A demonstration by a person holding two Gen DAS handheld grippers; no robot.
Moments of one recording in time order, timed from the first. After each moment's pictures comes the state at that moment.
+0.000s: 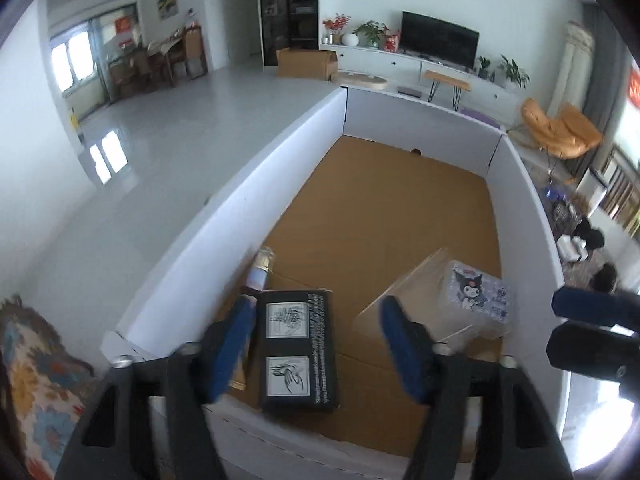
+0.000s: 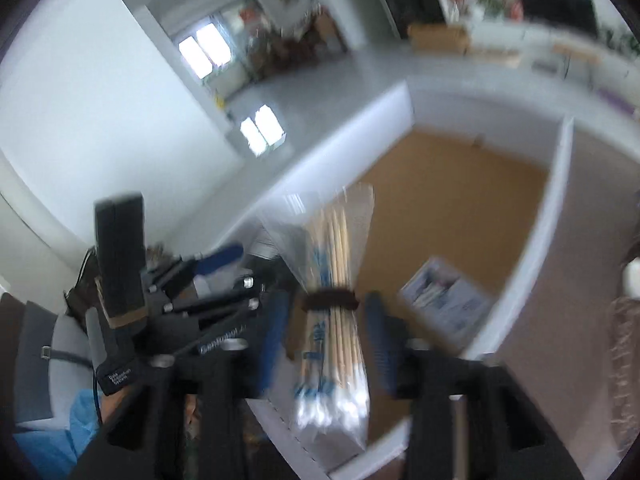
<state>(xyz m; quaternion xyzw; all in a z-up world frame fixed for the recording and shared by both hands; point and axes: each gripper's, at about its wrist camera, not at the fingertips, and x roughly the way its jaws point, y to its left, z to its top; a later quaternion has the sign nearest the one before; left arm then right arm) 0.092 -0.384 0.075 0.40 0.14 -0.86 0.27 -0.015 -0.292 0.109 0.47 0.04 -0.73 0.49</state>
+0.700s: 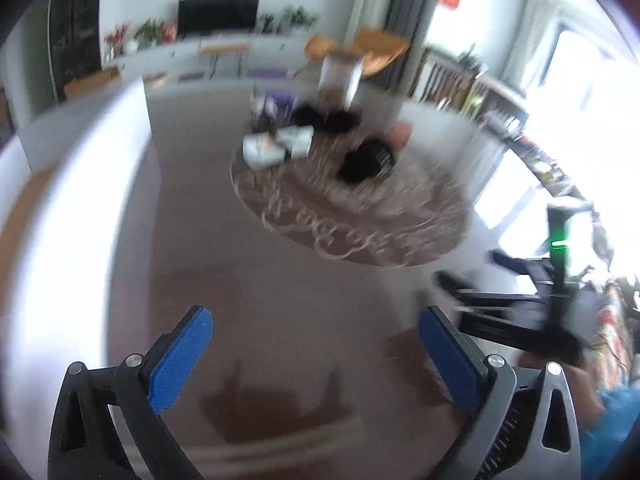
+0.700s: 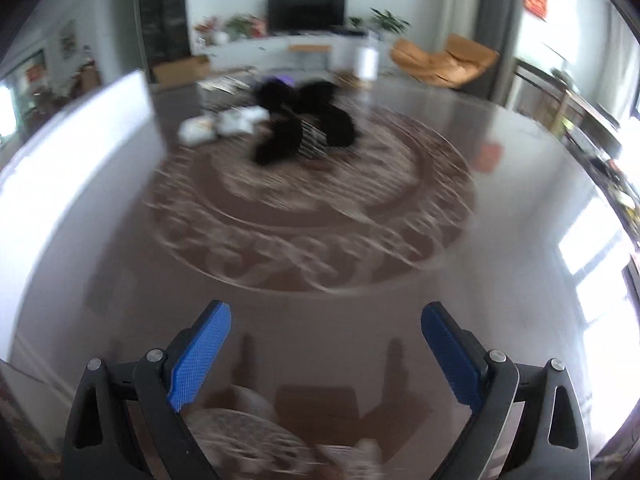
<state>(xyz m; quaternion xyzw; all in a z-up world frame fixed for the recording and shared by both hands) -0.044 -0.076 0.024 0.45 0.06 -0.89 -0.07 -0.055 0.086 -0.024 0.43 0.06 -0.90 0.05</state>
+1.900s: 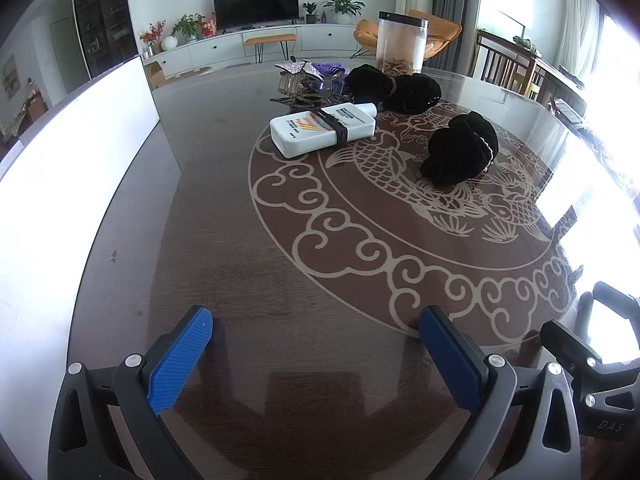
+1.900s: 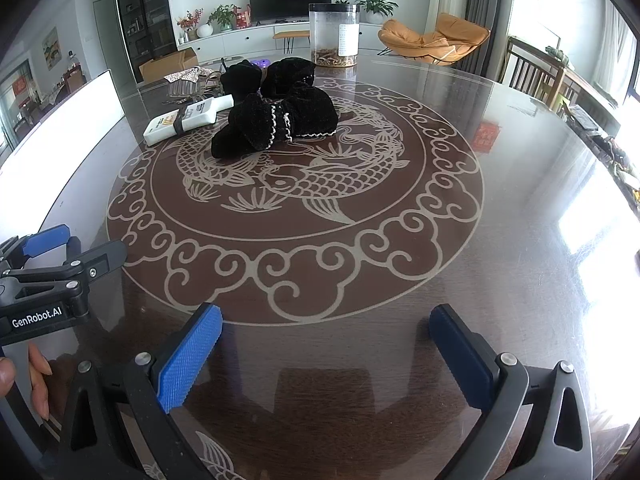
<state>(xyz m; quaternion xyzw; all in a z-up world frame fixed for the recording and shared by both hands) -0.106 -0.061 -0.032 0.46 0.01 -0.89 0.03 -0.084 0.083 -0.033 0.46 0.03 -0.89 0.05</state>
